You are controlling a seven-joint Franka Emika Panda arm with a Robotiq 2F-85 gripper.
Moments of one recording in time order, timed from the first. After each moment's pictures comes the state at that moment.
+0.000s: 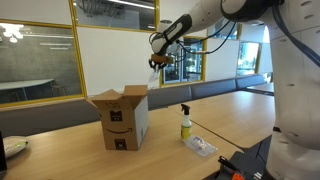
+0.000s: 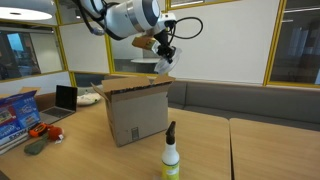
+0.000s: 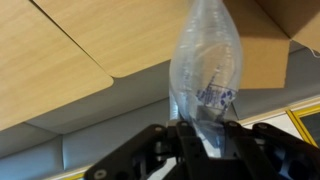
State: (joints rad) arm 0.08 0.22 -0.26 -1.72 -0.21 2.57 0.64
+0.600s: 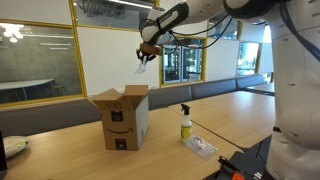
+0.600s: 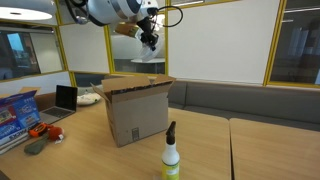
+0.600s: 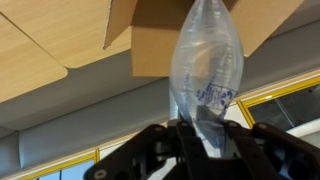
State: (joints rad) arm 0.08 0.20 -0.13 -1.63 -0.18 2.54 0.64
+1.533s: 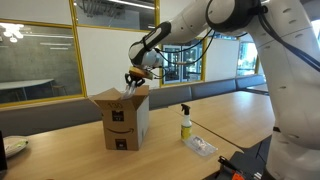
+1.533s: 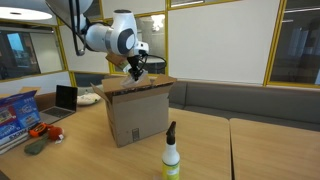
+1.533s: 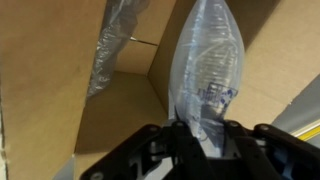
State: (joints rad) arm 0.07 0.38 -0.02 -1.68 0.16 2.58 0.45
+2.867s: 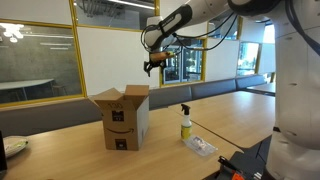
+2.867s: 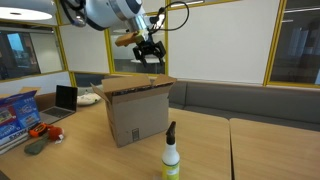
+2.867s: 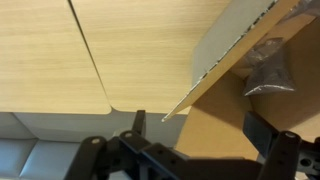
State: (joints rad) arm 0.07 0.15 -0.12 -1.70 -0.29 2.18 0.38
